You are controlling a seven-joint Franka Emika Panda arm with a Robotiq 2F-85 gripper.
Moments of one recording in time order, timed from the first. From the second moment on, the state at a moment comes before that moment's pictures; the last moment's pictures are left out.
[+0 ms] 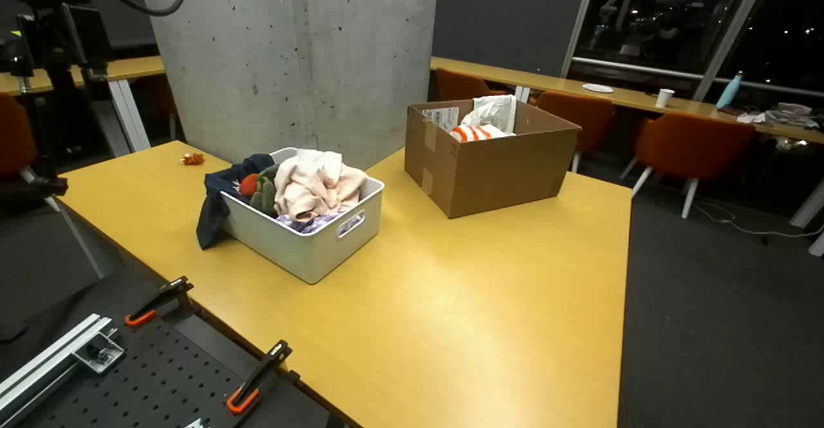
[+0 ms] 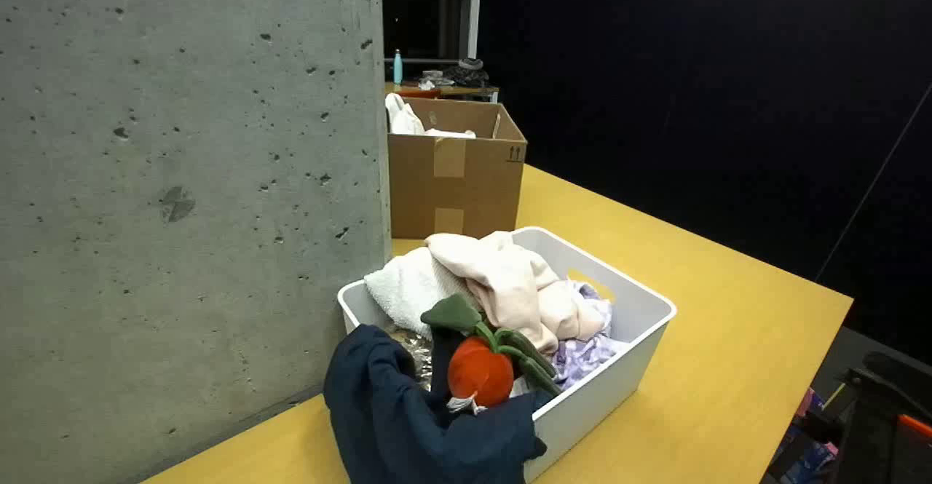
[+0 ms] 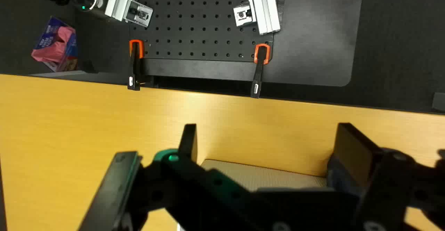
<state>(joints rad) 0.11 -0.48 0.33 -2.33 0.02 1.68 0.31</state>
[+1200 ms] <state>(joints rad) 0.03 -0.31 0.06 -2.59 -0.05 2.48 0.08</state>
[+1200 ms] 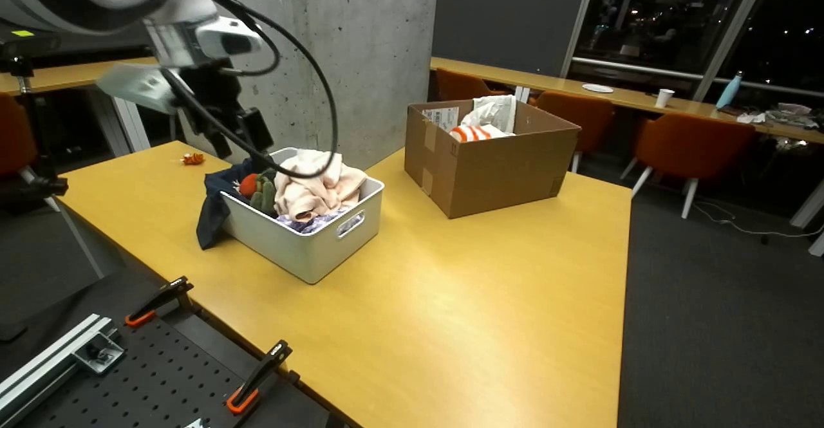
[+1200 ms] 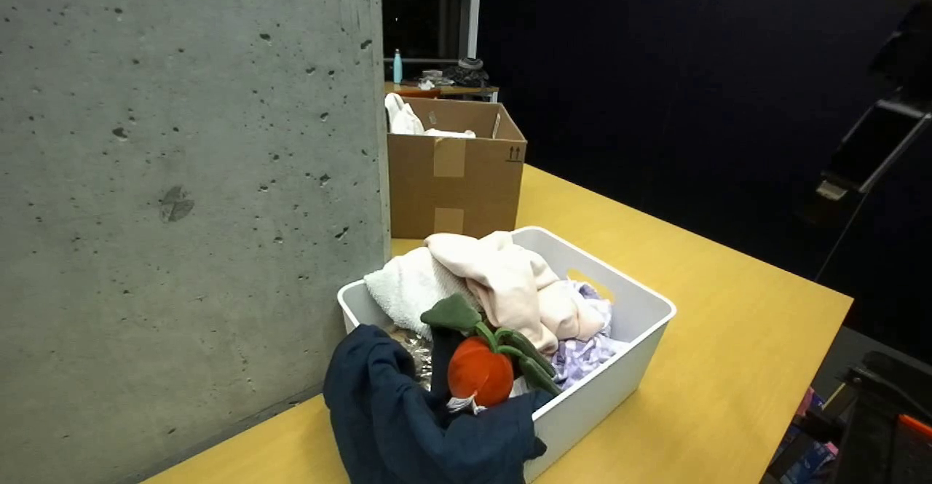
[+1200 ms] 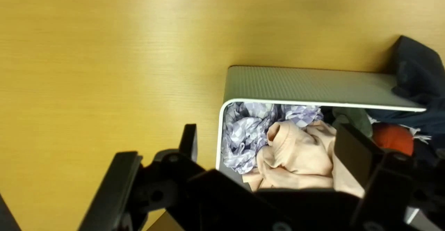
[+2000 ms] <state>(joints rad) 0.08 0.26 0.05 -2.33 0.20 2.64 -0.44</state>
